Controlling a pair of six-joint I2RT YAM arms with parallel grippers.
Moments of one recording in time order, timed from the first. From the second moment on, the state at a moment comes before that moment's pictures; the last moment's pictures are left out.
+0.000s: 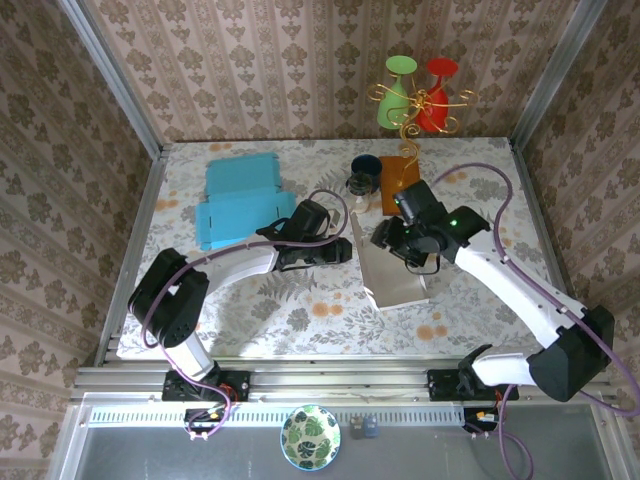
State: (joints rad) left arm -0.79 1.67 1.05 -0.20 0.31 -0.67; right arm 0.56 1.30 1.24 -0.94 -0.06 0.96
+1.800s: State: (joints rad) left arm -0.65 1.23 0.85 -0.48 0.30 -0.50; right arm 0.60 1.78 1.80 -1.32 0.30 2.03
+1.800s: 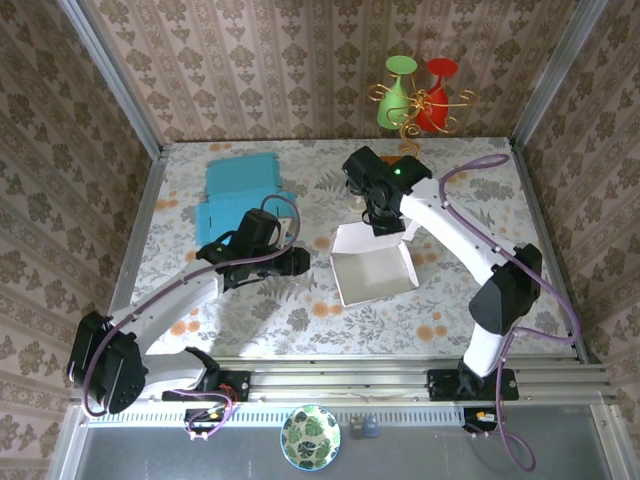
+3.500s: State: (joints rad) left arm -0.65 1.66 1.24 -0.53 0.40 -0.12; right arm 0.11 1.52 1.19 -0.83 -0.16 -0.01
